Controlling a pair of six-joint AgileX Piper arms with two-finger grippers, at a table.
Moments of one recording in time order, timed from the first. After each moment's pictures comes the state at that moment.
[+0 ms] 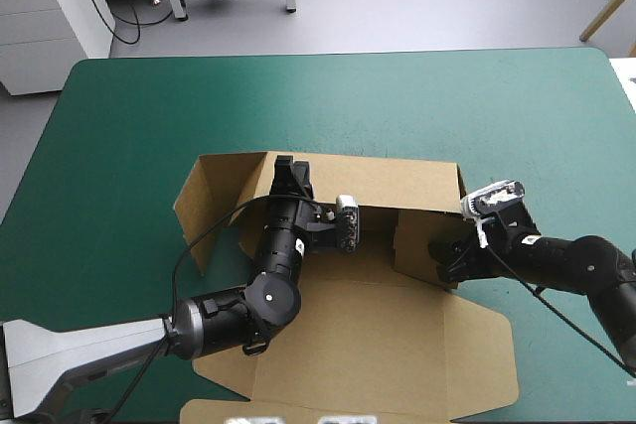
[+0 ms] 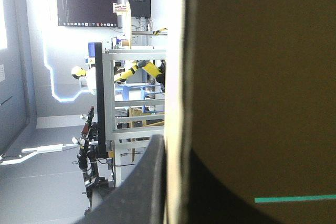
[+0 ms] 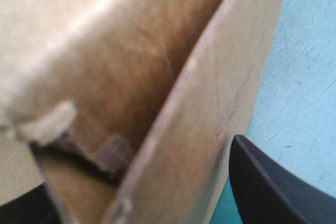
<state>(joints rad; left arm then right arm) -1.11 1.52 -0.90 1.72 0.89 -0.64 0.12 1.06 -0.67 0.75 0.65 -0.83</state>
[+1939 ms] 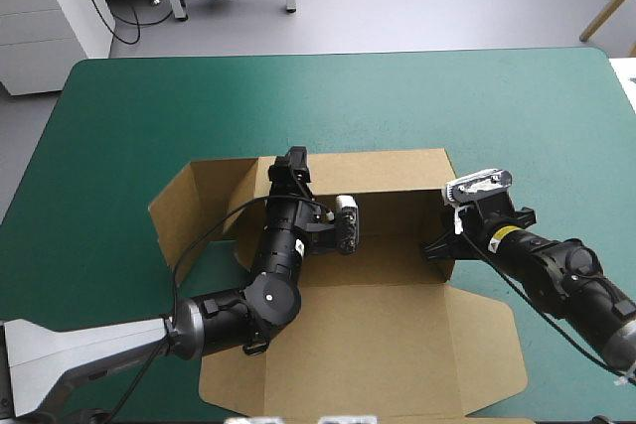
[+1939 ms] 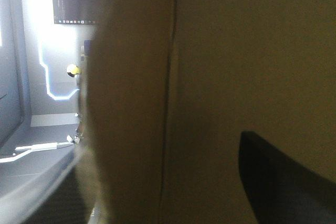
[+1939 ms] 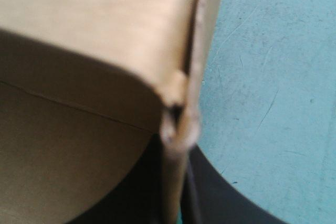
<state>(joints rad) -1.11 1.52 -0.90 1.71 0.89 -0.65 0.39 1.10 -0.68 0.04 0.34 -0.05</state>
